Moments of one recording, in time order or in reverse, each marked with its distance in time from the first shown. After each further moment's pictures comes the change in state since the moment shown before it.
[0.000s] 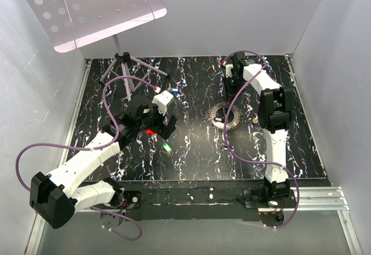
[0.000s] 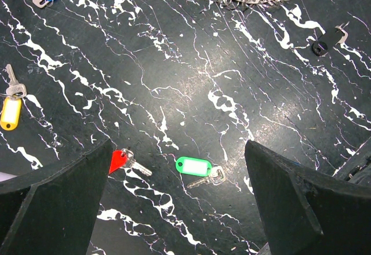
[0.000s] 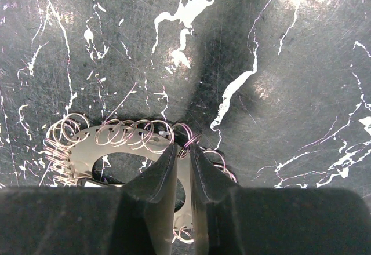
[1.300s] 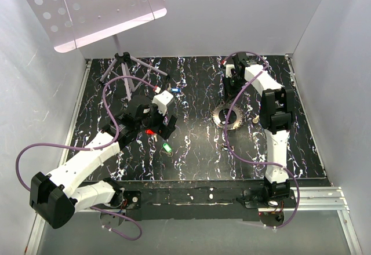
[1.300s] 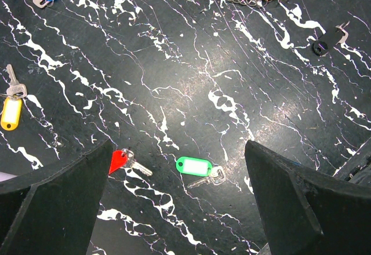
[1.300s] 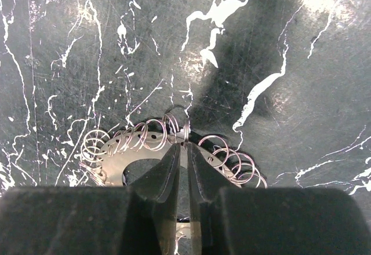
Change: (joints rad) left arm 0.000 0.000 0.000 0.000 0.000 0.002; right arm -0.007 -0.029 -0.047 0.035 -0.100 -0.001
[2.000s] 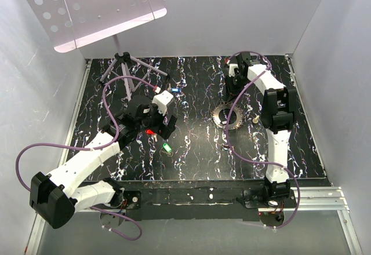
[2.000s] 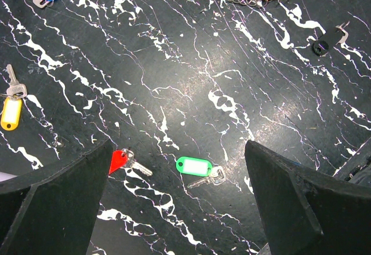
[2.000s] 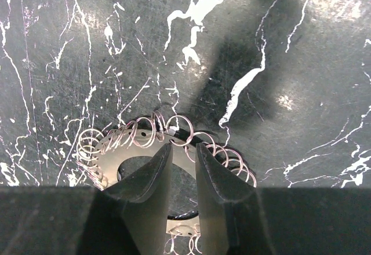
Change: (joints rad) left arm 0.000 0.000 0.000 0.000 0.000 0.000; right arm -0.026 0.000 0.000 0.002 -0.012 0.012
